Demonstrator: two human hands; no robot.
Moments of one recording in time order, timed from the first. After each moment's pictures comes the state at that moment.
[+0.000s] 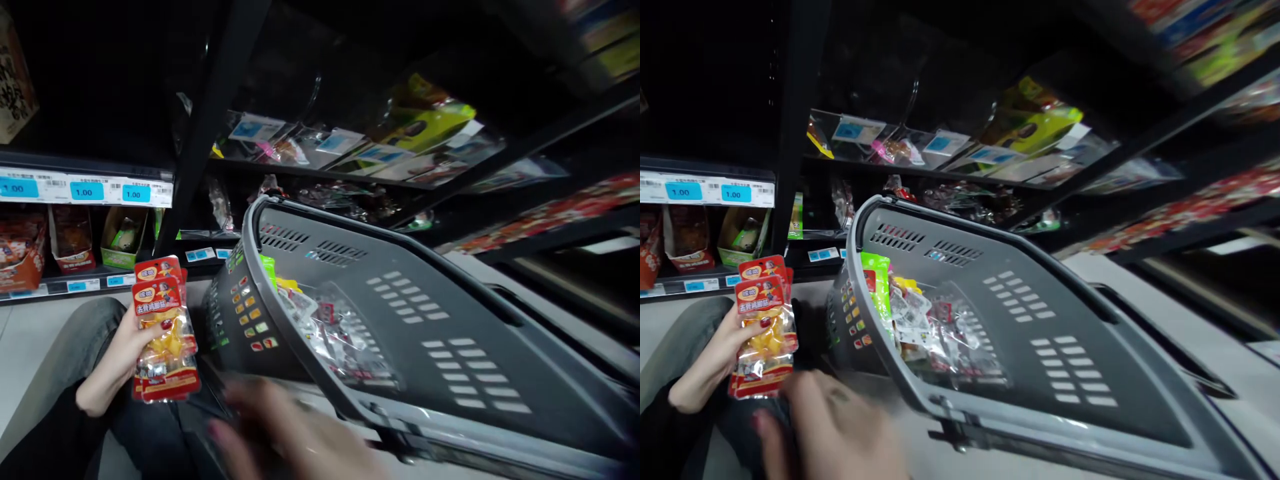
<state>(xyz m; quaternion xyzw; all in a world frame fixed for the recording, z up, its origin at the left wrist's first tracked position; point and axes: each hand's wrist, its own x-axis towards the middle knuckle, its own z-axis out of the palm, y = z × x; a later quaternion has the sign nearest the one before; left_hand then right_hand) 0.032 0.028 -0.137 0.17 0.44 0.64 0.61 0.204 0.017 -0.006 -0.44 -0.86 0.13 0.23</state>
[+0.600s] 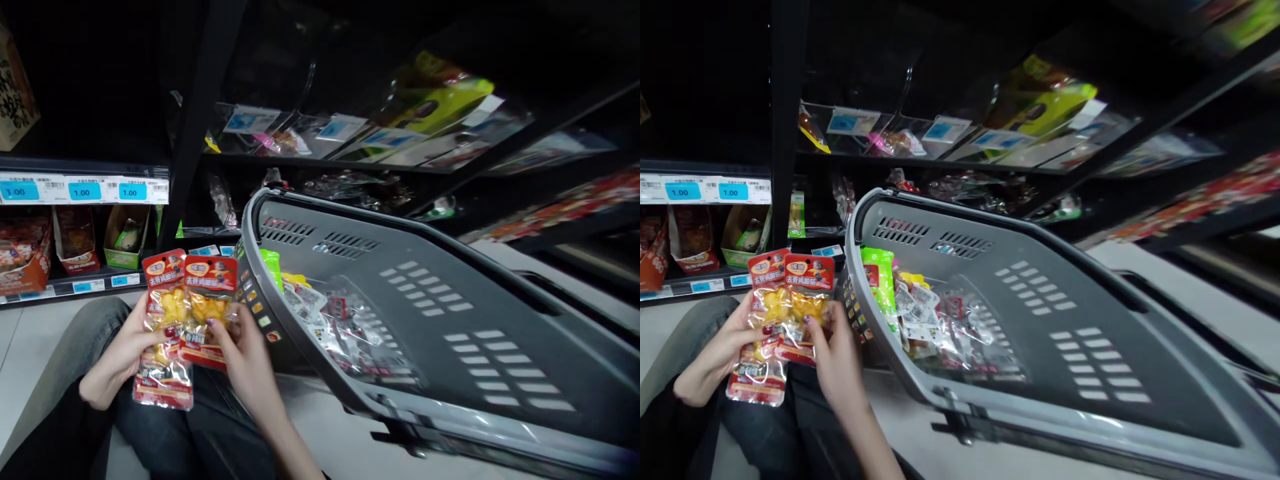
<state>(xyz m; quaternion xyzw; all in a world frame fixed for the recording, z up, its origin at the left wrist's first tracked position) 0.031 0.027 -0.129 0.22 0.36 0.62 0.66 0.192 0.059 -0.108 -0.49 -0.61 0.48 0.39</state>
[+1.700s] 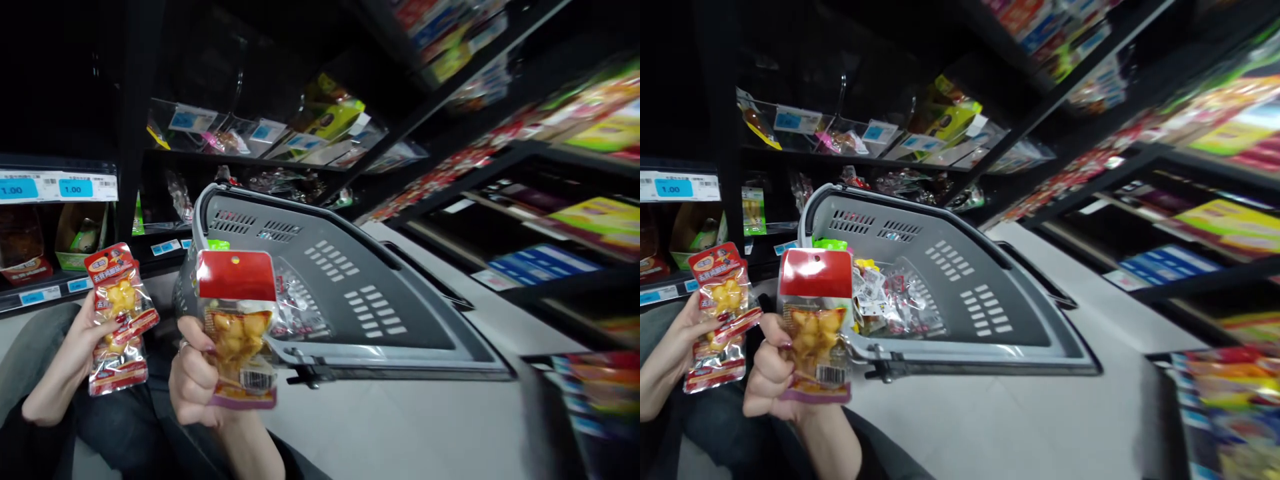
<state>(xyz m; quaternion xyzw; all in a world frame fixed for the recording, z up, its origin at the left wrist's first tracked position) 0.021 0.029 -0.133 0.21 0.46 0.62 0.60 0.195 0.035 -0.064 -0.06 -0.18 0.93 0.31</state>
